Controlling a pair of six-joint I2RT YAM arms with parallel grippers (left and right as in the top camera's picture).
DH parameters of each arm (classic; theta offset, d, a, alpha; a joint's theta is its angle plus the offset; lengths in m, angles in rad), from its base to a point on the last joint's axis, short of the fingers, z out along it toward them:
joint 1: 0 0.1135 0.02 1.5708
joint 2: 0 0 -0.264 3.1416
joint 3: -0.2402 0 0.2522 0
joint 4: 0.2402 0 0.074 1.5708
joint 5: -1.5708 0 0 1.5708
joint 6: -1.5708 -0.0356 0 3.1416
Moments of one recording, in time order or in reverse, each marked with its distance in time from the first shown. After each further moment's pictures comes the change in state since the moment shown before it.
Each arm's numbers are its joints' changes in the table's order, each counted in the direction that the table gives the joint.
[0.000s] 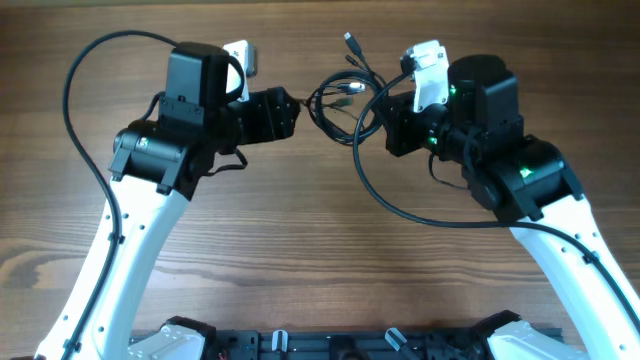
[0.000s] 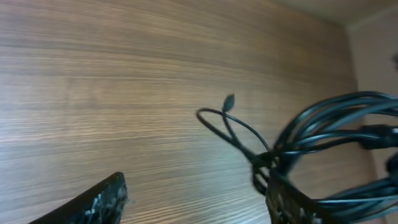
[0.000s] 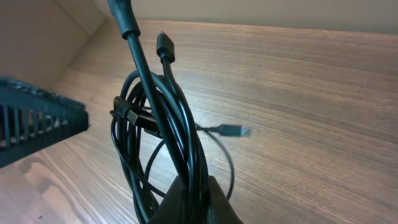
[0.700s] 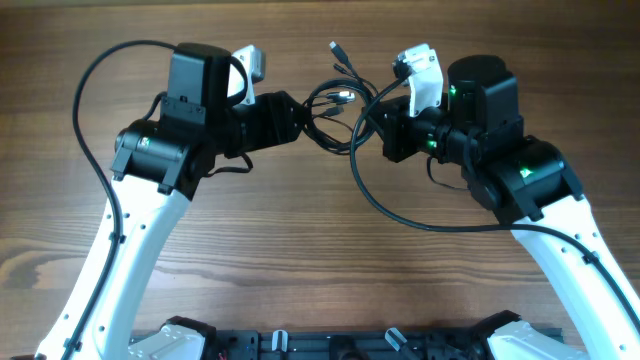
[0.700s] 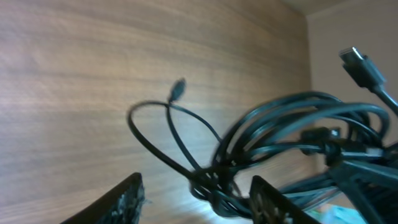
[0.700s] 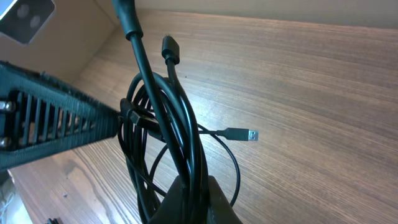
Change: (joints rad) left arm -0.005 -0.002 -0.001 0.022 -0.158 0.121; right arm 0.000 0.001 0.000 0.005 0.099 0.024
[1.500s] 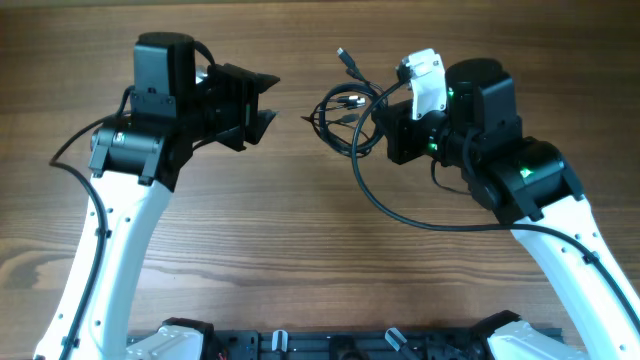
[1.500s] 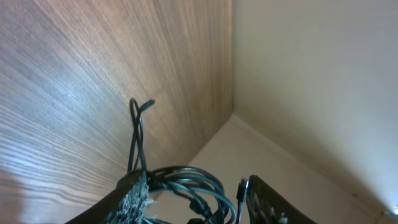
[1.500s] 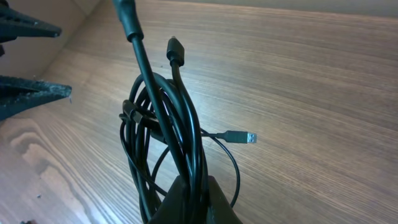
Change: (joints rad) left arm 0.120 -0.006 -0.001 -0.089 -0.063 0.973; right arm 0.000 0.000 0.000 0.059 -0.090 0.016
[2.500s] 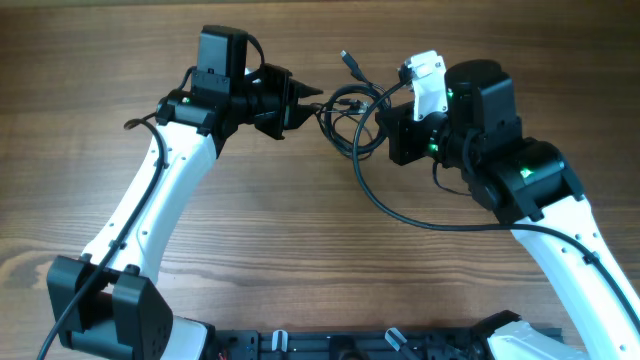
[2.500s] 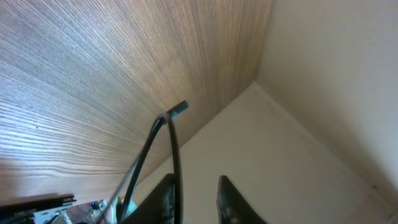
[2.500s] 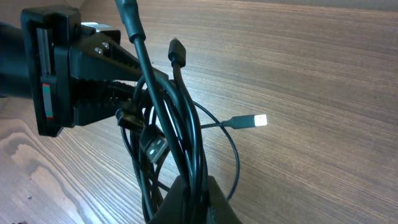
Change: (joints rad) left arm -0.074 -0.248 0.049 -0.226 -0.182 0.062; right arm 0.000 0.000 0.000 0.023 -0.026 0.000
